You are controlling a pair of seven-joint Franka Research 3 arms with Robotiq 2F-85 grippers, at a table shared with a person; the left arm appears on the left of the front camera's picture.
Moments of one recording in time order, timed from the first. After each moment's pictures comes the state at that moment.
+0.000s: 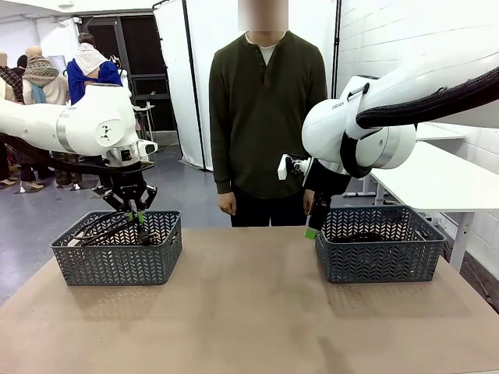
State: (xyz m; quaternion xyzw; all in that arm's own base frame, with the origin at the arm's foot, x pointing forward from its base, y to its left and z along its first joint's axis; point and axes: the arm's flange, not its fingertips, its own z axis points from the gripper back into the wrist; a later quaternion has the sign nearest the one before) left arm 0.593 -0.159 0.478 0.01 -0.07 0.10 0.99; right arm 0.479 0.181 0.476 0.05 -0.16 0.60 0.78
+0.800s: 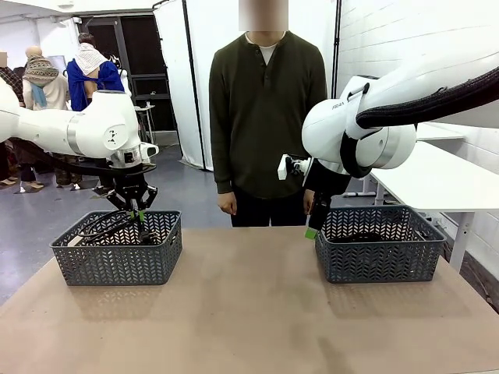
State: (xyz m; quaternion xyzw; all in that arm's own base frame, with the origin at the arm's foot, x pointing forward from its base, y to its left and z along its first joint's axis) left arm 0.635 -0.146 0.461 0.02 -0.07 0.10 0.99; right arm 0.479 0.181 0.476 0.05 -0.16 0.60 0.78
